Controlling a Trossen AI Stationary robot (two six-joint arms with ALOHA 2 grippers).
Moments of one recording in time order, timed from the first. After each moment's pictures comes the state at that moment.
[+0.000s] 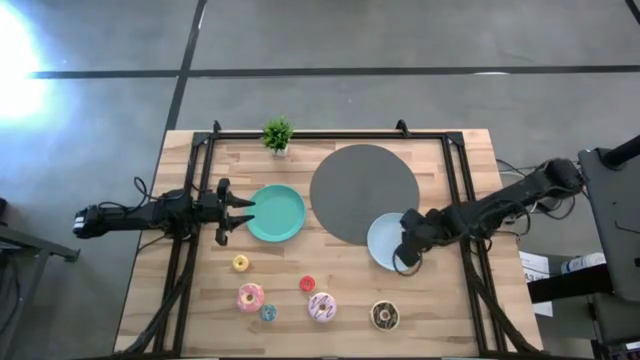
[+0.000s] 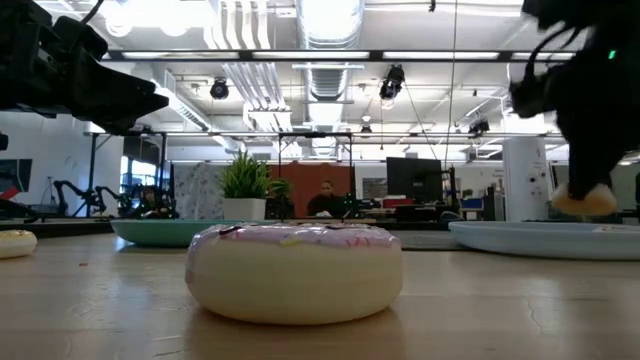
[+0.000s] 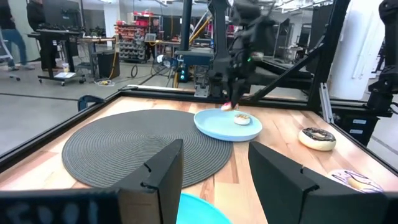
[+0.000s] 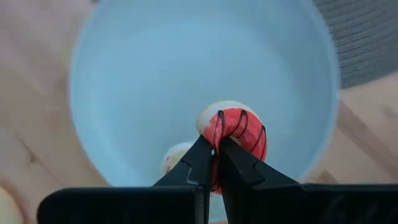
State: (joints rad) left arm 0.04 0.08 0.01 0.02 -0.03 -0.06; right arm 0.32 1.20 0.65 -0.78 0.16 1.11
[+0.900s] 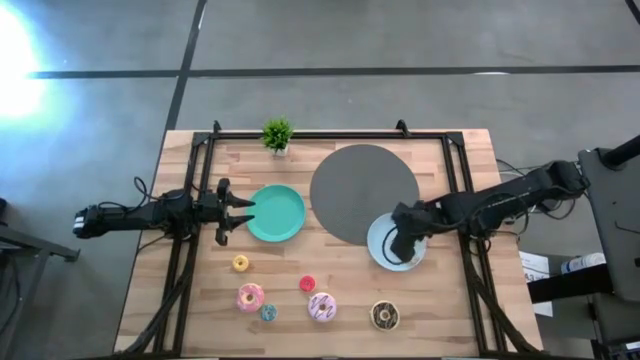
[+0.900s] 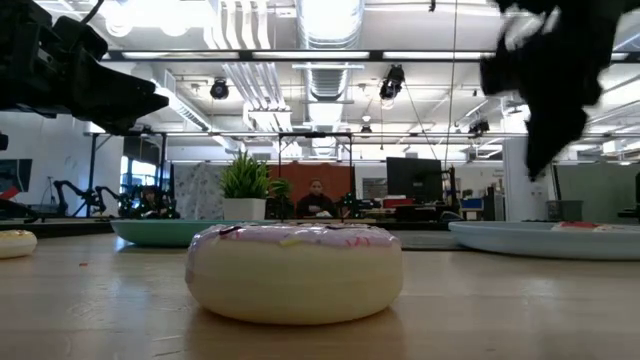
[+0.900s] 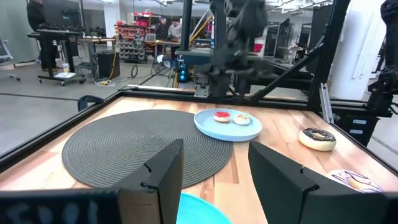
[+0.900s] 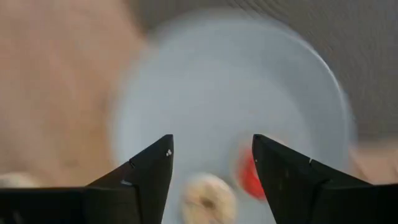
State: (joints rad) left arm 0.04 0.08 0.01 0.02 -0.03 -0.06; right arm 0.23 1.19 0.74 -0.71 0.08 0.81
